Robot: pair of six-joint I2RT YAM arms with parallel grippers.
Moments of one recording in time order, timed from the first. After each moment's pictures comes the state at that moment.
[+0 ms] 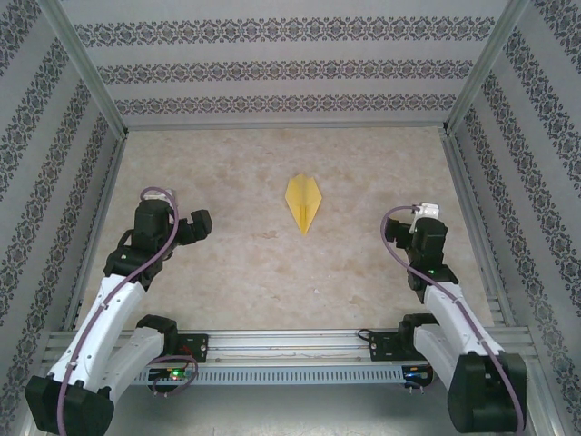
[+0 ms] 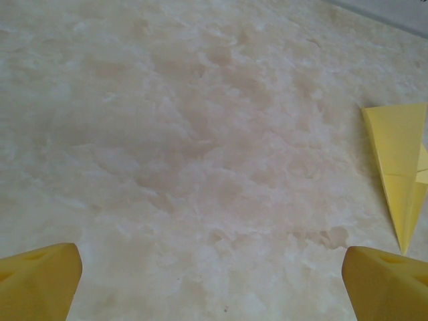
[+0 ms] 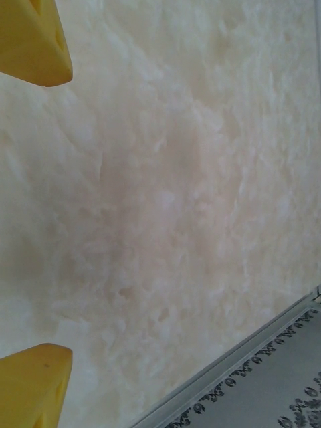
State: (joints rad) left arm -0.15 0.81 0.71 -0.58 -0.04 -0.40; right arm -0.01 0.88 0.29 0.08 0.17 0.10
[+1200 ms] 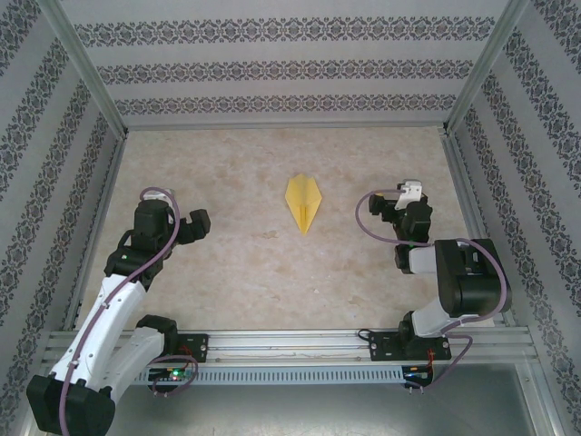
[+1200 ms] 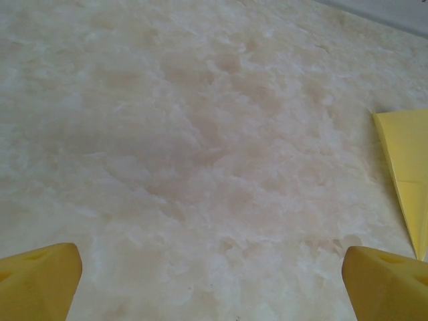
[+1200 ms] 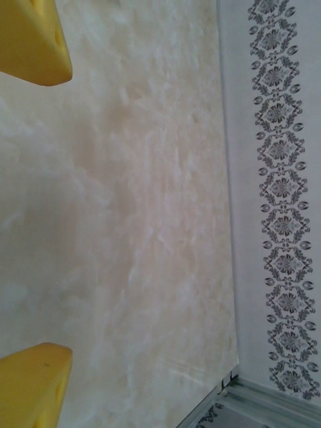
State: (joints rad) left arm -0.14 0.81 0.70 -0.56 -0.06 -0.38; right arm -0.01 1.54 0.36 0.94 -0.01 0.07
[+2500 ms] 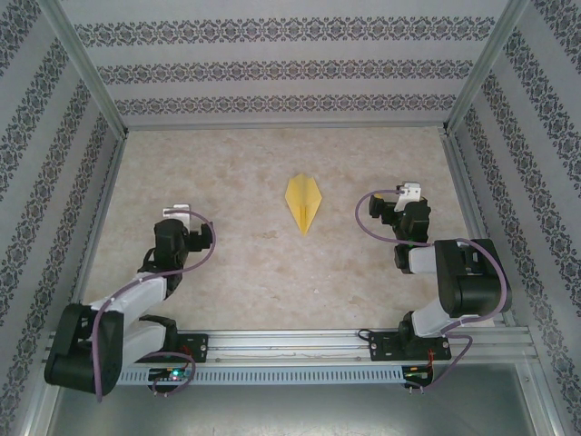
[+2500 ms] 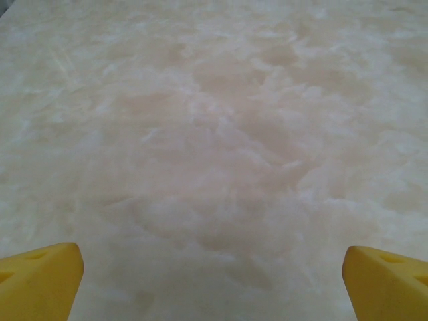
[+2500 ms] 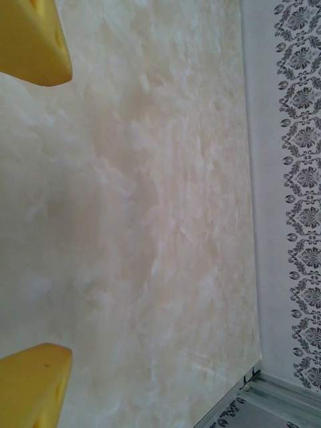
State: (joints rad) left arm -0.12 1.13 0.27 0.35 -0.18 -0.07; right arm -0.01 1.54 0.36 0.88 0.02 0.07
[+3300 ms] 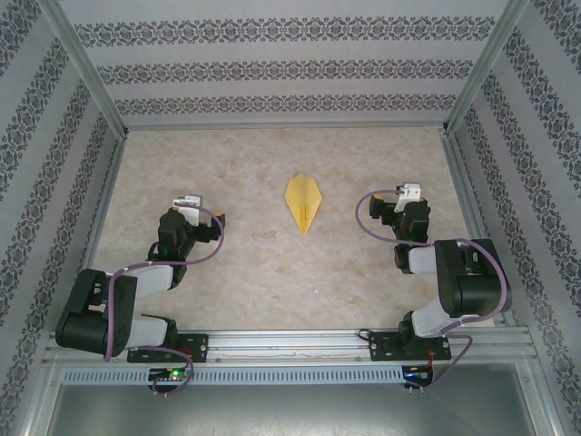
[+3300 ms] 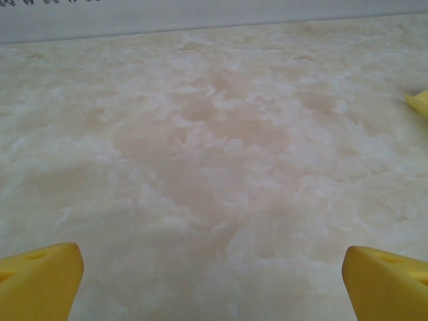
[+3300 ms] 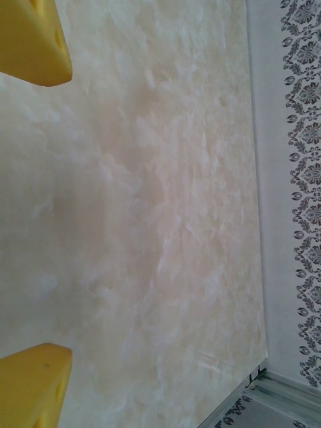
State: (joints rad) left arm -0.11 1.33 0.30 0.65 0.03 0.00; right arm -0.01 1.54 0.36 0.87 0.02 0.07
